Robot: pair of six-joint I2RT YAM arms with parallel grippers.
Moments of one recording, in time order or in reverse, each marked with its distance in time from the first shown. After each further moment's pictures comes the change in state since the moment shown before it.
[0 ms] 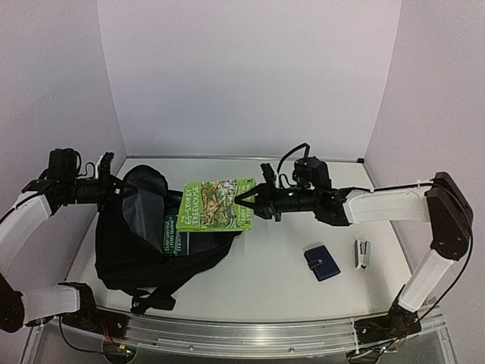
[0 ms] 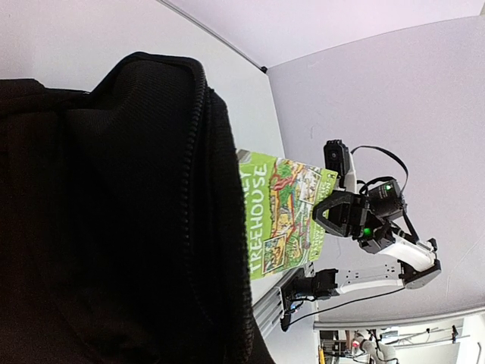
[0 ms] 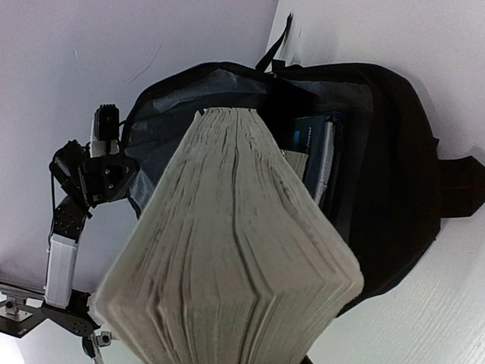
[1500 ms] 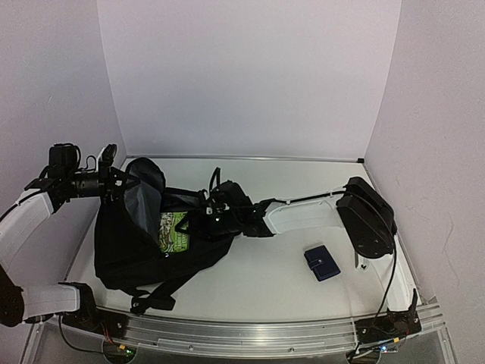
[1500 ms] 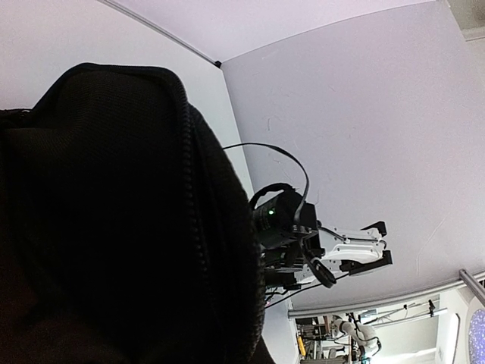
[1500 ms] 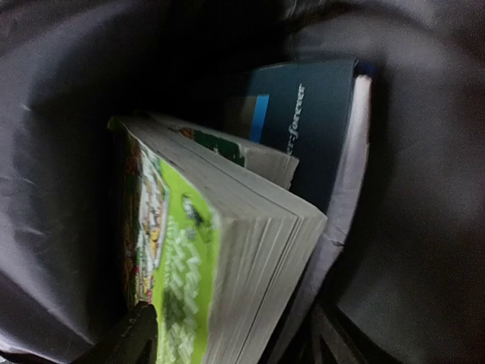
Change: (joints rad) left arm 0.000 0.035 0.004 0.160 0.143 -0.095; right arm 0.249 0.589 0.600 -0.232 0.240 -0.141
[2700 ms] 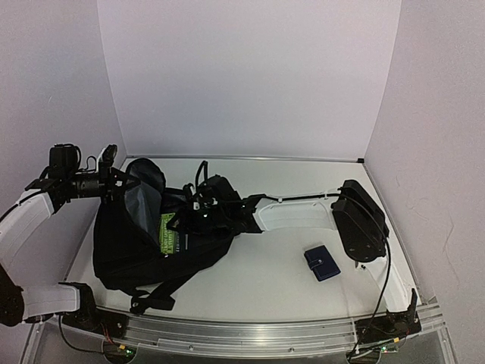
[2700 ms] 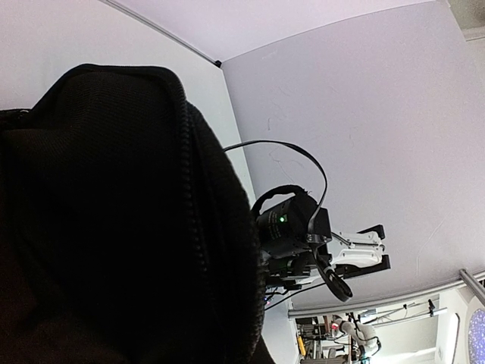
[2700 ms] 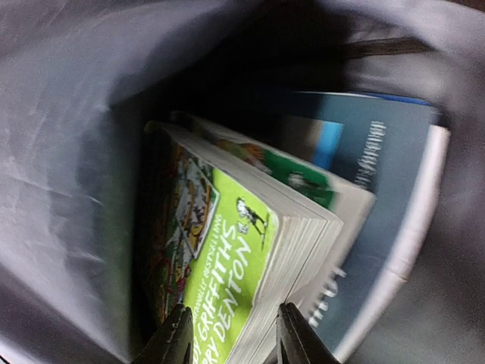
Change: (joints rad) left arm 0.000 0.006 -0.007 0.007 0.002 0.001; right arm 0.043 0.069 0.195 -0.091 -0.002 -0.077
